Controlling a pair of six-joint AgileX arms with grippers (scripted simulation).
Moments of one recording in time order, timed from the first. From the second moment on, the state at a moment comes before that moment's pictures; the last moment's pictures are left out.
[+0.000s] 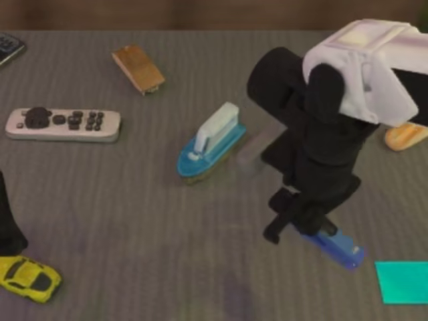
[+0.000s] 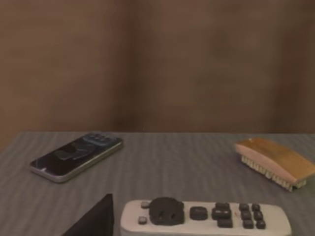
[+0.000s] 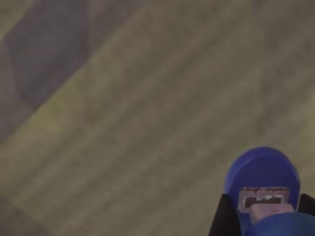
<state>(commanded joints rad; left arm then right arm) 0.00 0.00 0.00 0.00 0.00 0.00 0.70 1.84 1.42 -1.17 0.00 -0.11</state>
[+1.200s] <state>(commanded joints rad) 0.00 0.00 0.00 0.00 0.00 0.00 0.04 1.40 1.00 -1.17 0.00 1.60</state>
